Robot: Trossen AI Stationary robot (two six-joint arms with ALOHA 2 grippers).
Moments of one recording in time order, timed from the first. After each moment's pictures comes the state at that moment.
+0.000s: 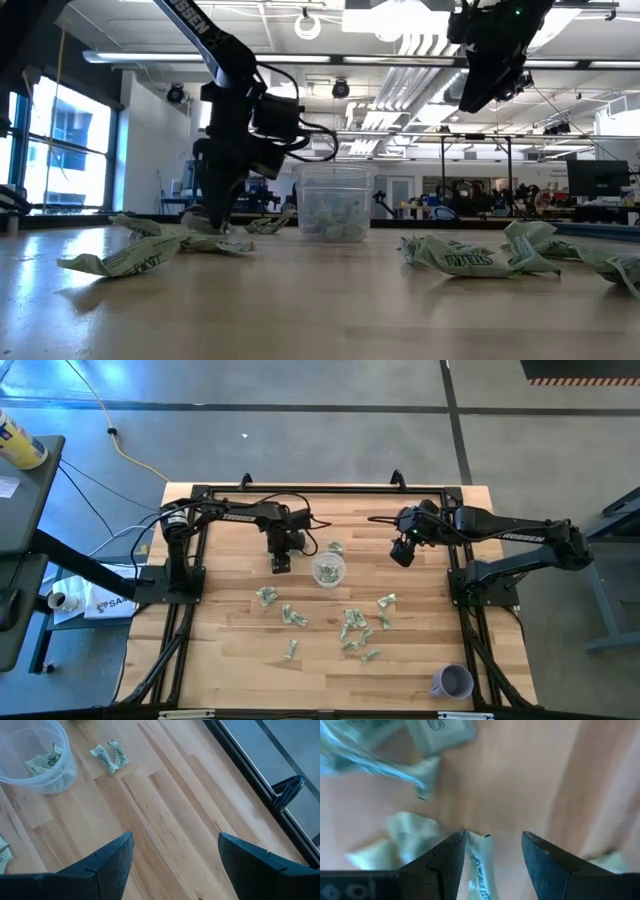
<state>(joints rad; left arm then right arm) 0.38 1.89 1.19 -0.89 0.22 0.21 -0.19 1.12 1.02 -0.95 0.33 0.29</state>
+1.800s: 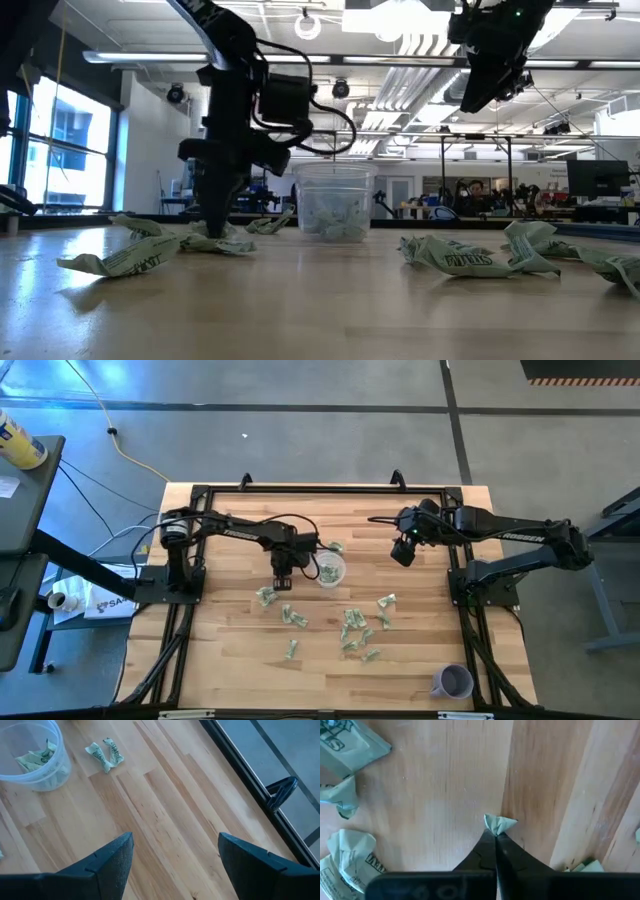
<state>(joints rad) 0.20 1.89 1.20 -0.86 0.06 0.13 -0.19 1.12 1.02 -0.95 0.35 0.27</state>
